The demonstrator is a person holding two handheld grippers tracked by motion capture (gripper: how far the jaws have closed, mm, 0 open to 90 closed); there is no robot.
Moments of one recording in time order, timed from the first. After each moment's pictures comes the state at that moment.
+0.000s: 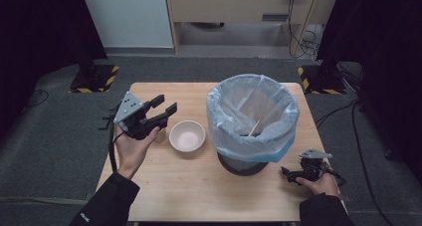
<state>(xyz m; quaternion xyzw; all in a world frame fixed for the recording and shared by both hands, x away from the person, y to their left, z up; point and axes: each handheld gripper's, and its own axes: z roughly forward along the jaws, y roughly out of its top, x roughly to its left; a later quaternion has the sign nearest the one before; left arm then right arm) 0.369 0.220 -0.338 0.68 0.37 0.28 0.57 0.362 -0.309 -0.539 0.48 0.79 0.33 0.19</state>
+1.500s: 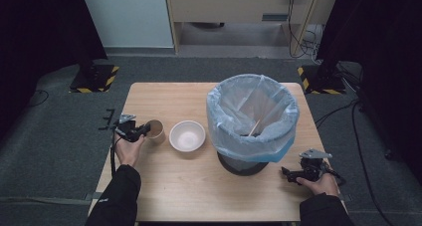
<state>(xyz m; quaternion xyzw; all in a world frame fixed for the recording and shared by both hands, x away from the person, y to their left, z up) 0.438 0.293 -0.485 0.68 0.58 0.21 0.40 0.362 -0.309 -0.539 0.48 0.79 0.33 0.19</state>
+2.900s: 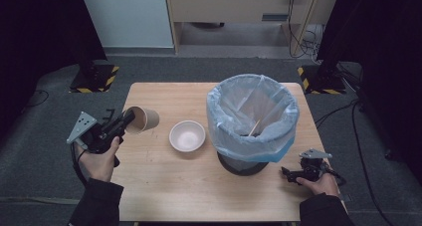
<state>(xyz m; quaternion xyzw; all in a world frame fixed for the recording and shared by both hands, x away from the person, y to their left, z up) 0.338 0.298 -0.361 0.60 0.42 0.28 0.62 0.362 -0.309 -0.539 0.48 0.79 0.33 0.20</state>
